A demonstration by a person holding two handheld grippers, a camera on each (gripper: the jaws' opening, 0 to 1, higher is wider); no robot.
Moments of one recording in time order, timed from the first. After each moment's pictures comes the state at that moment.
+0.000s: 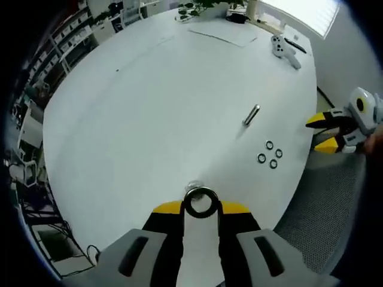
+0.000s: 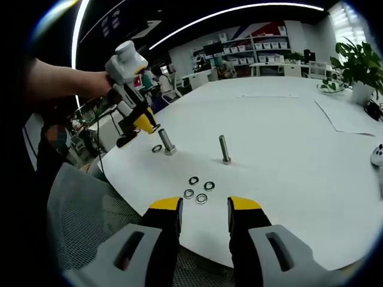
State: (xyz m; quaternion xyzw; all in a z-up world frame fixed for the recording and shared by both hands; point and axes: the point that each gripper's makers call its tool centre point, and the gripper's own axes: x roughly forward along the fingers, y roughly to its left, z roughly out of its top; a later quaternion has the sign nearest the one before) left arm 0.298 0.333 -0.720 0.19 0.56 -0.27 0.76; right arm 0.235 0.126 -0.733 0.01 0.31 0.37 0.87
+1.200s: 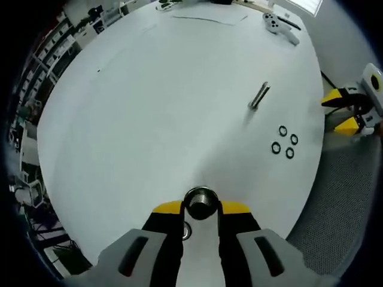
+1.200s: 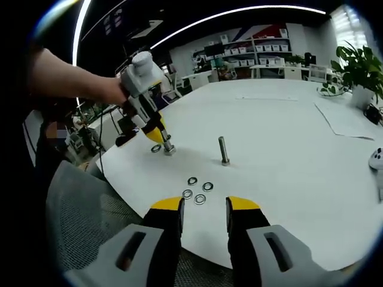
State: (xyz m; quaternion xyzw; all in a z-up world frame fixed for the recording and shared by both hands) left arm 0.307 0.329 -0.764 0.25 0.57 -0.29 0.72; right arm 0.235 0.125 -0.732 0.01 0.31 0.37 0.87
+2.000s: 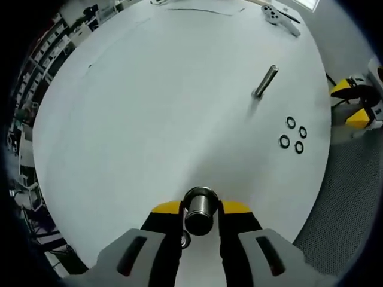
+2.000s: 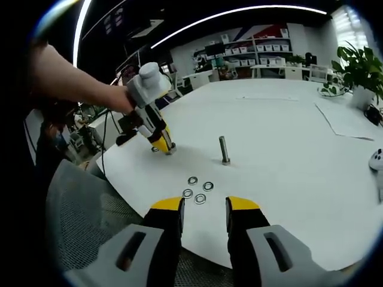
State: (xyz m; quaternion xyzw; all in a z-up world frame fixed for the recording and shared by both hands) left arm 0.305 0.330 -0.784 0.26 0.58 -0.30 0.71; right arm 0.233 0.126 -0.732 0.00 0.31 0.38 0.87
